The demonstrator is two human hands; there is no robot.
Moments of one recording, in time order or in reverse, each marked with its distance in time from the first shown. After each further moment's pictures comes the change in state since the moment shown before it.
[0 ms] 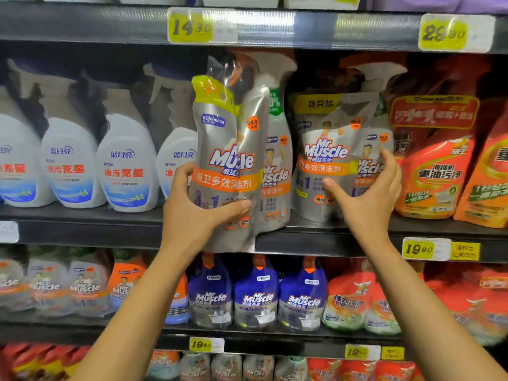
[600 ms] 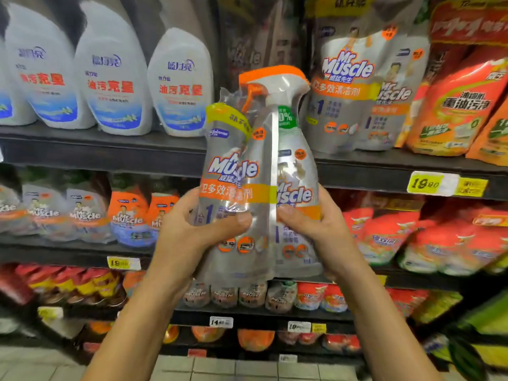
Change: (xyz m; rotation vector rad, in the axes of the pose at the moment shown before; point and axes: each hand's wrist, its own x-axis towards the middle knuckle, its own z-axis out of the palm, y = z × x) left_hand -0.117 -0.023 -0.022 -0.338 -0.257 -0.363; right_hand -0.148 -0.028 -0.028 0.914 -0.805 0.439
